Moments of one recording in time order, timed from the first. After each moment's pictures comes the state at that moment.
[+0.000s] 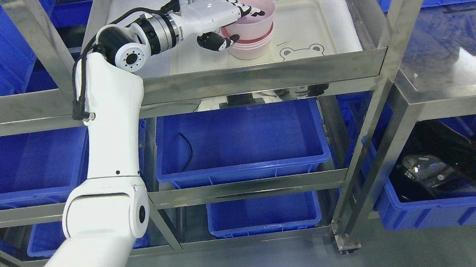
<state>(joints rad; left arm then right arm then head) -0.96 0.00 0.06 -1.07 -1.04 -0.78 -0.80 0.00 0.00 0.05 0.00 0.05 -0.08 -0.03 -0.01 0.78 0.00</state>
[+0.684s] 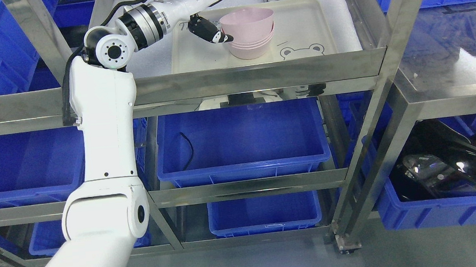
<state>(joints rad) -0.95 0.00 0.11 -1.09 -0.74 -0.64 -0.88 0.00 0.00 0.05 0.00 0.05 -0.08 -0.03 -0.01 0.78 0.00</state>
